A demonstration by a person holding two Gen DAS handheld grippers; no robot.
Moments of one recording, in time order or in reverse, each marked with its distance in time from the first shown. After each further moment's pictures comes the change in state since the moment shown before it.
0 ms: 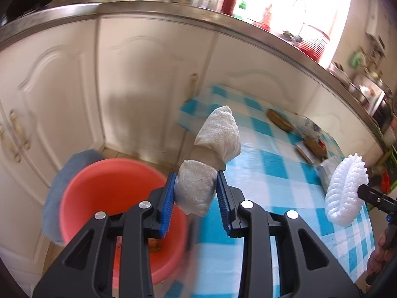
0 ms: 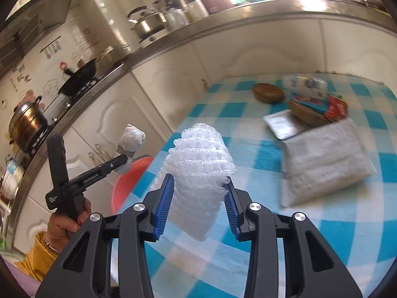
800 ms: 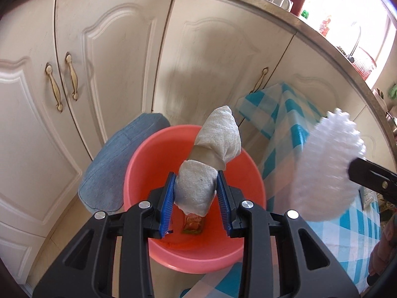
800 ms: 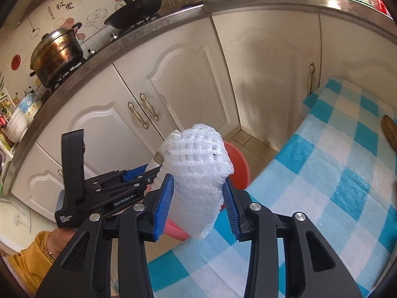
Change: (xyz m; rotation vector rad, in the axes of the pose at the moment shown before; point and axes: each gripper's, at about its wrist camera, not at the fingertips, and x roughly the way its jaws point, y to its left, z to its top) left arm -0.001 0.101 -0.039 -0.194 0.054 0.169; right arm 0.153 0.148 0.022 -0.316 0.238 0.194
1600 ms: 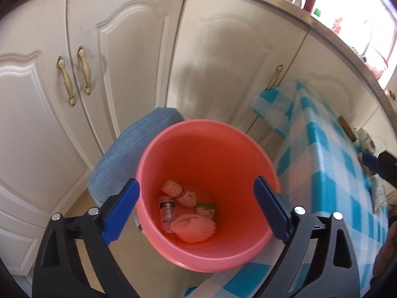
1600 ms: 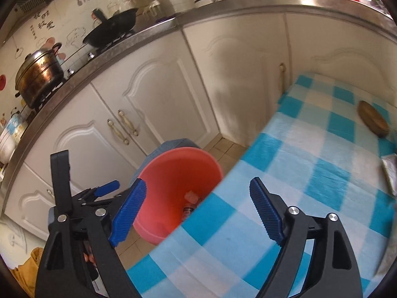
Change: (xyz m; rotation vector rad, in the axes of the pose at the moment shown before) left arm -0.002 0.001 -0.004 -0.017 0.003 0.055; right arm -0.024 -0.030 -0.015 0.112 -0.096 -0.098
